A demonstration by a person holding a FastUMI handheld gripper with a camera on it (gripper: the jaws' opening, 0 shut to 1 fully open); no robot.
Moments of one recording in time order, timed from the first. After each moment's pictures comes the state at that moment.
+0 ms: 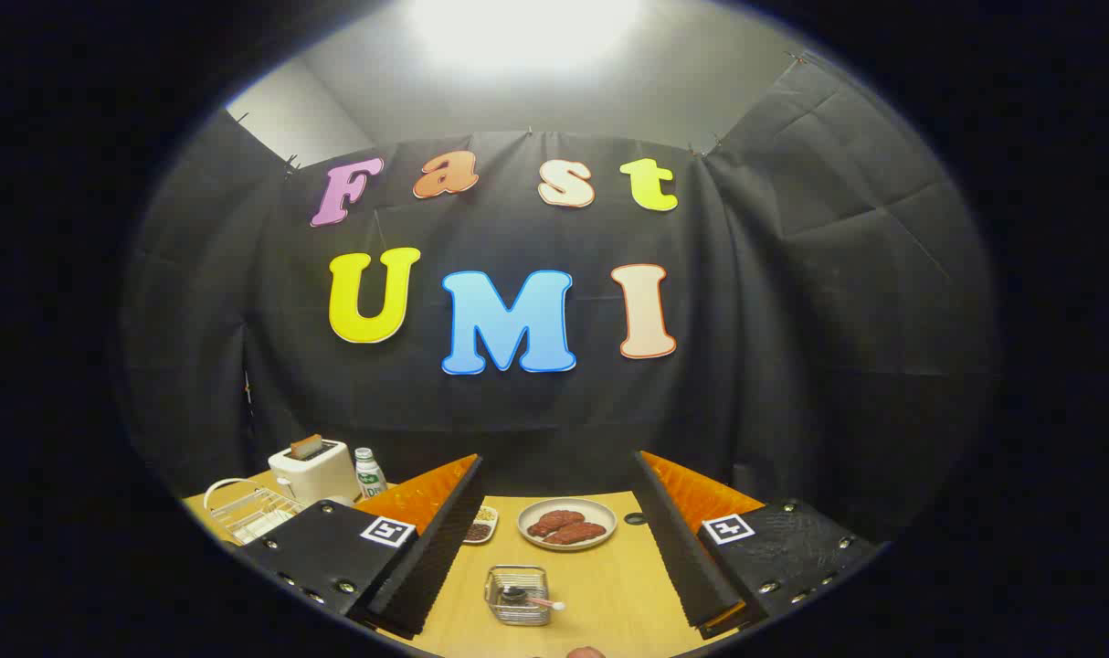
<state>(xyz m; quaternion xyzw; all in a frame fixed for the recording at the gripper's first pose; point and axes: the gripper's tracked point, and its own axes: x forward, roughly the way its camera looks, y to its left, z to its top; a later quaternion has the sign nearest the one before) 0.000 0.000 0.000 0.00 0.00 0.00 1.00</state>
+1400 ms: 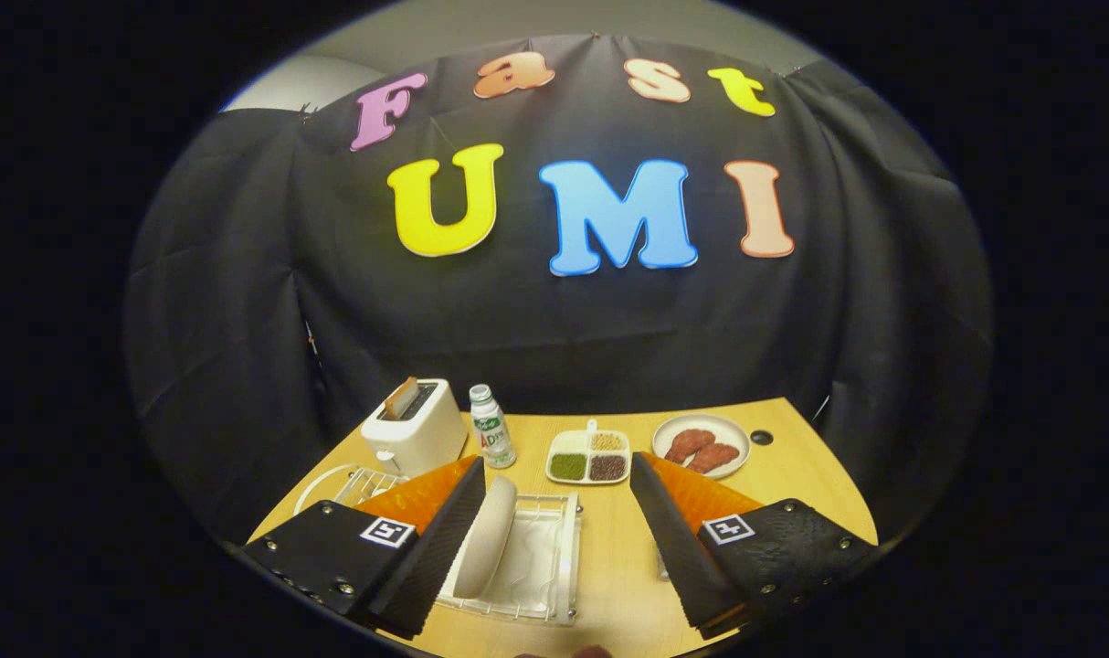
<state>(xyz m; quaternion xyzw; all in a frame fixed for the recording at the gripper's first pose) 0.041 0.187 -0.058 0.02 0.23 0.09 0.97</state>
